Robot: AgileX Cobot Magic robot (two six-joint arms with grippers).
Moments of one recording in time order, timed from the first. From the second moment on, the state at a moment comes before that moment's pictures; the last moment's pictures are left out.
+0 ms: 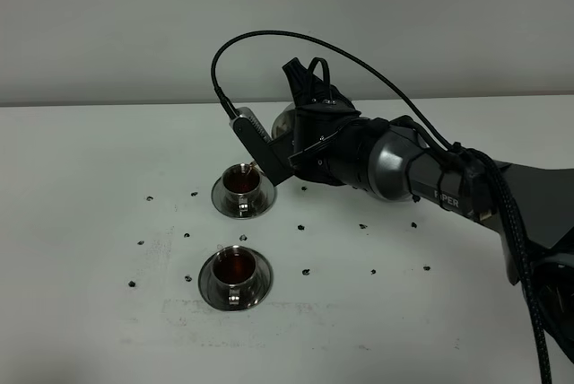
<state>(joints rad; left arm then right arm) -0.02 0.01 -0.46 -0.05 1.06 0.04 0.62 2.24 -1.74 -1.18 0.71 -0.70</state>
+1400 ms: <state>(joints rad) -0.02 0.01 -0.46 -0.05 1.06 0.04 0.62 2.22 -1.74 -0.94 0.76 -0.66</state>
